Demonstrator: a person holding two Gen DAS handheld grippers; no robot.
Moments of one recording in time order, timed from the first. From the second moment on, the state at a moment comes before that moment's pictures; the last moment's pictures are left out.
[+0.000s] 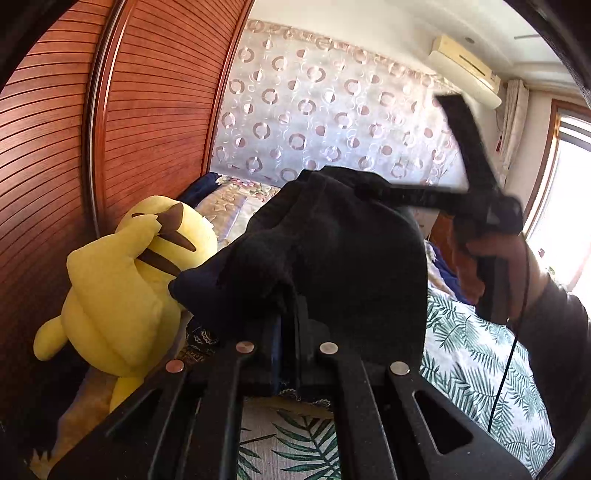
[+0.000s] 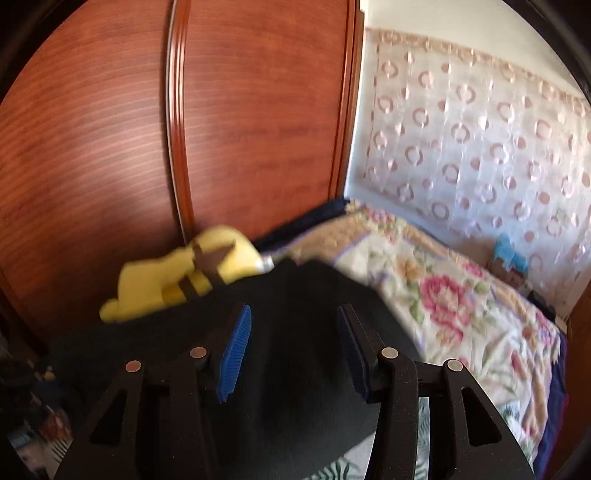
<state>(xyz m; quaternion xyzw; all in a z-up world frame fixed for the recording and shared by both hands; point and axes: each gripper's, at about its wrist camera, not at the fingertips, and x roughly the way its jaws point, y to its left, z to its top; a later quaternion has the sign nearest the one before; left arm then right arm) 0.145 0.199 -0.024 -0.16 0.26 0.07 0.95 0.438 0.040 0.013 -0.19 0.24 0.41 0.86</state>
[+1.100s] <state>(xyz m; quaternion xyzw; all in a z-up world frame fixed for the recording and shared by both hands) 0.086 0.101 0.026 -0.03 0.22 0.03 0.98 0.254 -0.086 -0.006 -0.10 0.21 0.34 0.91</state>
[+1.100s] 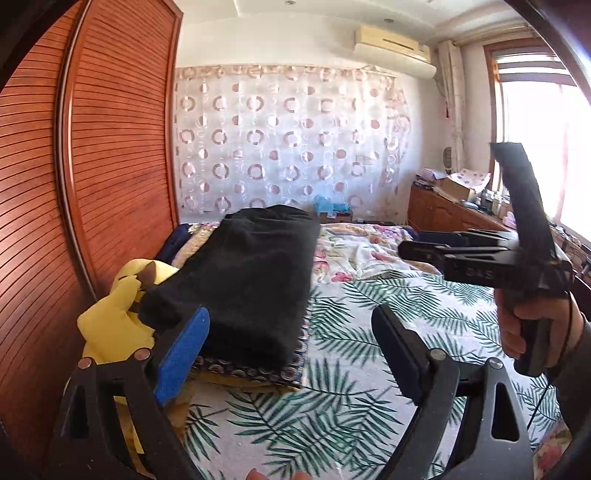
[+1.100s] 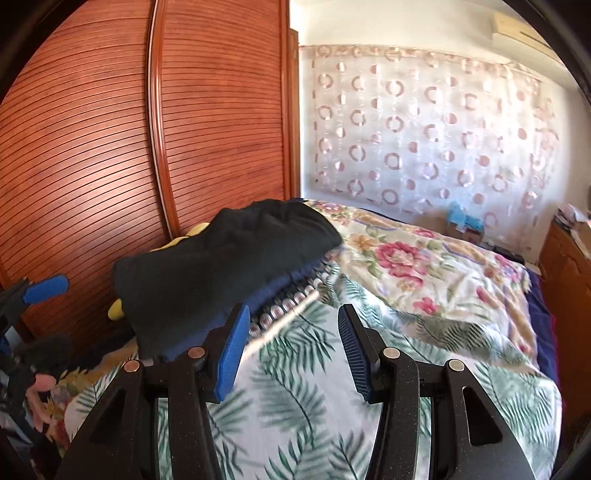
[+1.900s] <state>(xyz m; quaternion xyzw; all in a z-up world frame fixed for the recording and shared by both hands) 0.067 0.015 0.036 -0.02 0.23 -0.04 0.97 0.063 -0.188 -0.001 -0.02 0.19 0.19 0.96</state>
